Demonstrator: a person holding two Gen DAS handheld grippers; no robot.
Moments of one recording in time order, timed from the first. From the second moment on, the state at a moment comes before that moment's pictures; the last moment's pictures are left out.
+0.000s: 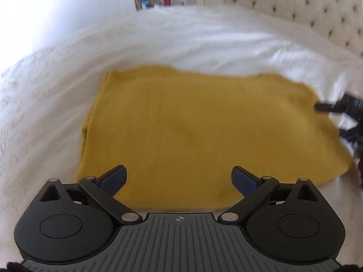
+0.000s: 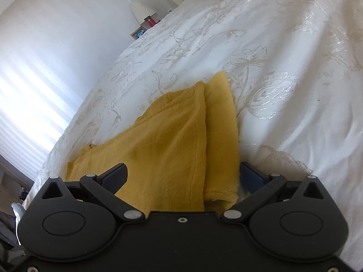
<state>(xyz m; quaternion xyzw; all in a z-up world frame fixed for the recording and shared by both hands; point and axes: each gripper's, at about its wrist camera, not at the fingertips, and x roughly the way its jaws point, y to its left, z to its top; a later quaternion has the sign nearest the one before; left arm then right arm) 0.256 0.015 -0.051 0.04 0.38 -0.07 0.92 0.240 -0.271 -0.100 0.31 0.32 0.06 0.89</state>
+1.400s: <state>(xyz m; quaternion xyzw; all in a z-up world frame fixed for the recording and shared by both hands) 0.293 -0.053 -0.081 0.08 0.45 -0.06 0.89 0.245 -0.269 -0.096 0.29 0.34 0.07 0.89</state>
